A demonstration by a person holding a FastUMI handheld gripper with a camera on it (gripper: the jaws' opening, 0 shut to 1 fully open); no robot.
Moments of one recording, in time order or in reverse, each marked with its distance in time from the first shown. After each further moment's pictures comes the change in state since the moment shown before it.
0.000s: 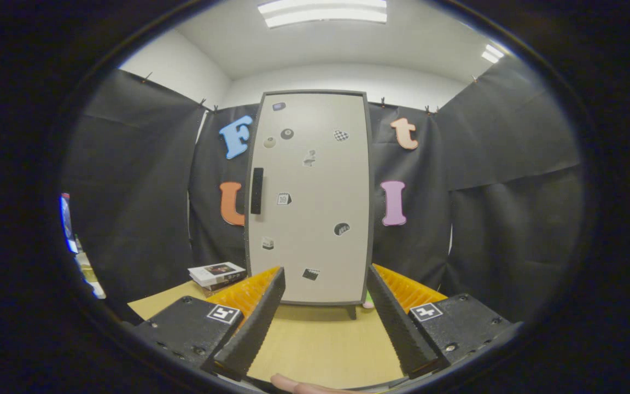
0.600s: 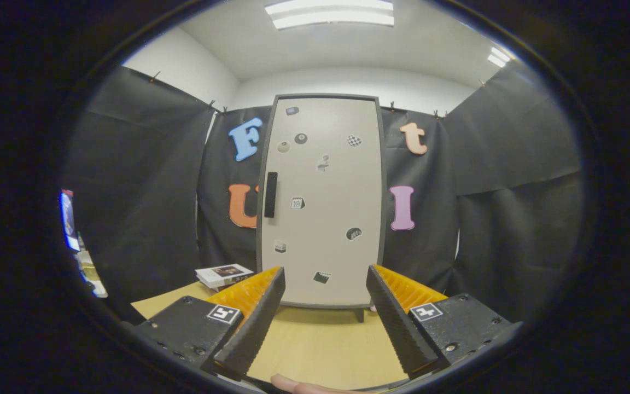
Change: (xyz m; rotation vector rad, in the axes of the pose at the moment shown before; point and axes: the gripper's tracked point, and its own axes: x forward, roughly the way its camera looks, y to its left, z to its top) arm 0.000 0.023 0.005 -0.024 -0.023 0.030
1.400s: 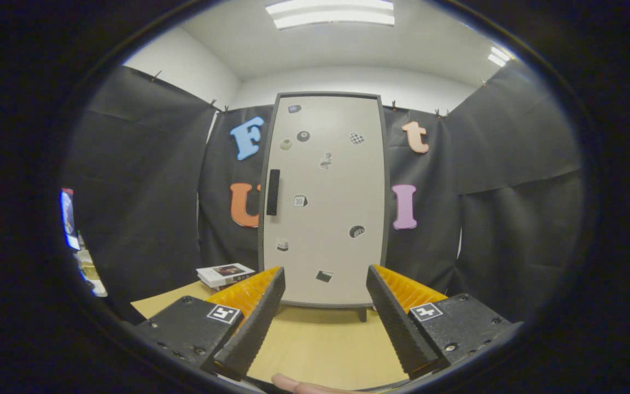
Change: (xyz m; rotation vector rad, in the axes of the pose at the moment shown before) arm 0.006 0.004 -0.007 0.008 -0.010 0.009
